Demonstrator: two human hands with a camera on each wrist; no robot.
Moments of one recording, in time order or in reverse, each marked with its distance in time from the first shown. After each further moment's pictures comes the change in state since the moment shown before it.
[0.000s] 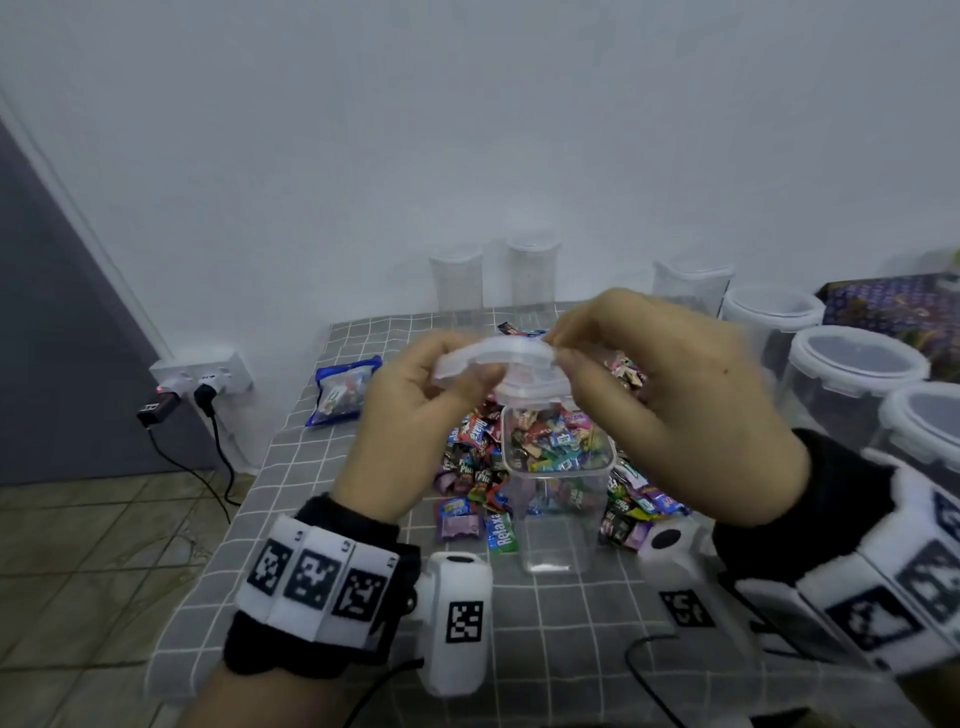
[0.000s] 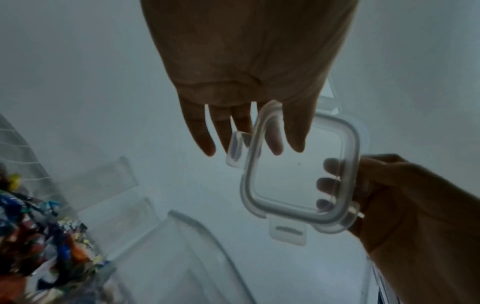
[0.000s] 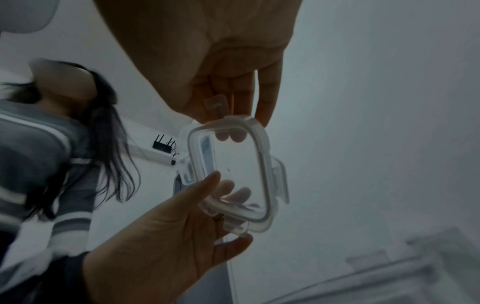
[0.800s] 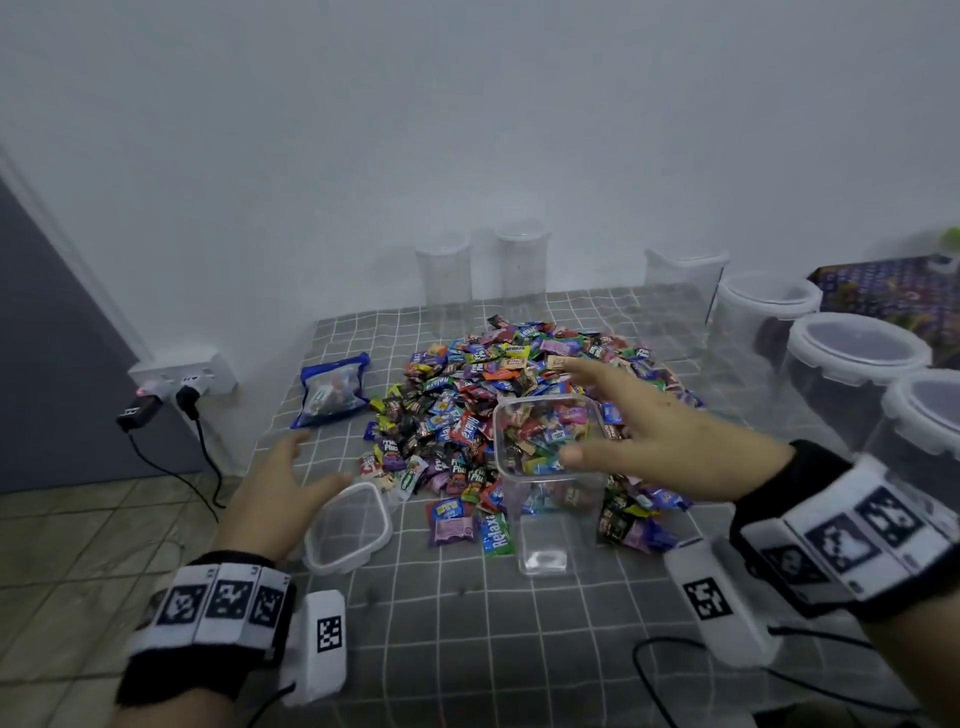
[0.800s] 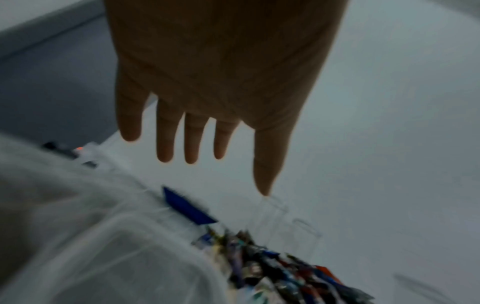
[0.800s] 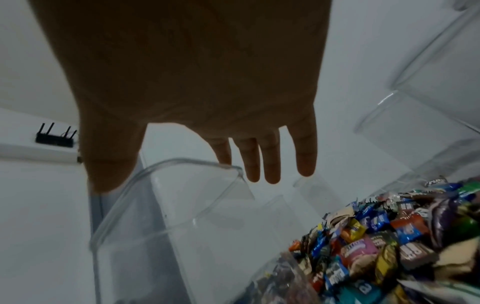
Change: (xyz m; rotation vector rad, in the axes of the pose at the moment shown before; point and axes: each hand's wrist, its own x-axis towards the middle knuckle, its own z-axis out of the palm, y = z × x) left_hand -0.023 -0.110 -0.105 0.758 0.059 -0.668; right_hand -0.026 0.061 0.020 0.277 -0.745 0.534
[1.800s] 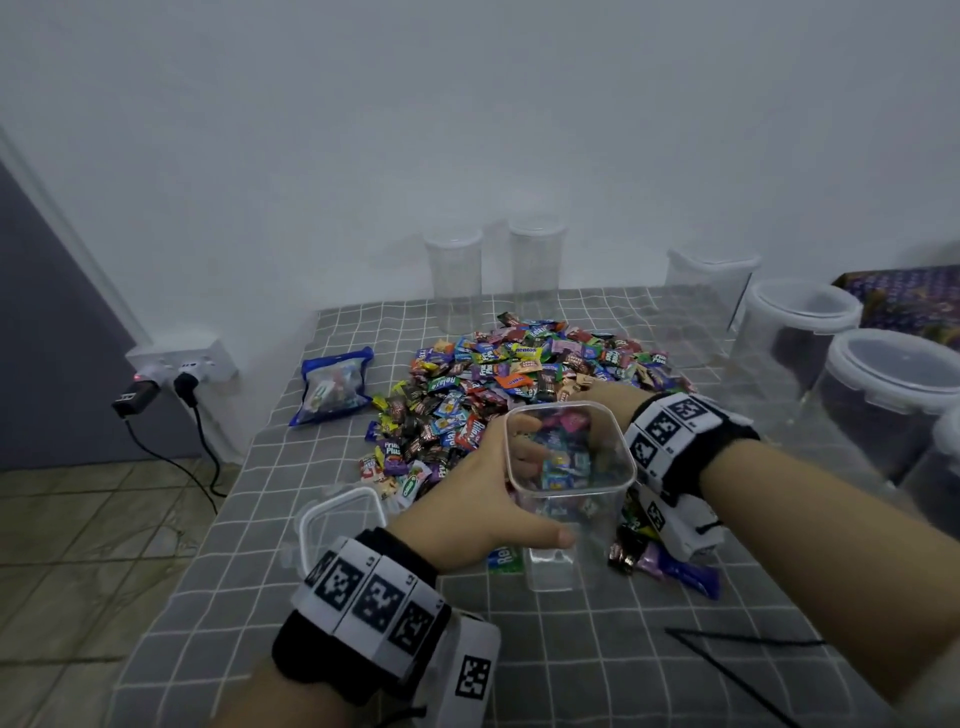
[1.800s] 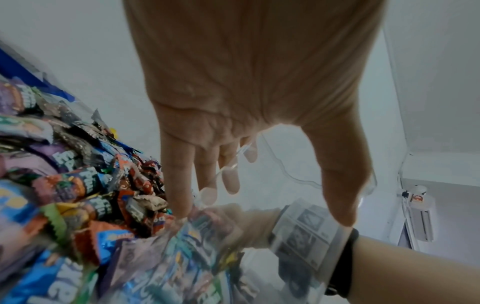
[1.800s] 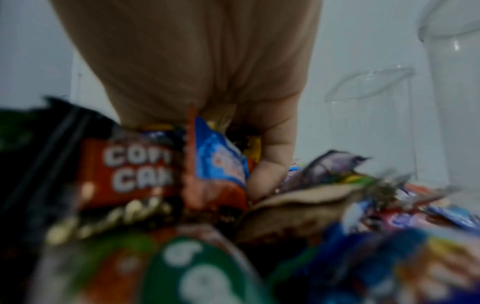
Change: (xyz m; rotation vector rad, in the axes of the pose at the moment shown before) left_hand -0.035 0.108 0.067 -0.375 -0.678 0.385; right_hand 0.122 0.066 0.023 -0.595 -0.255 0.277
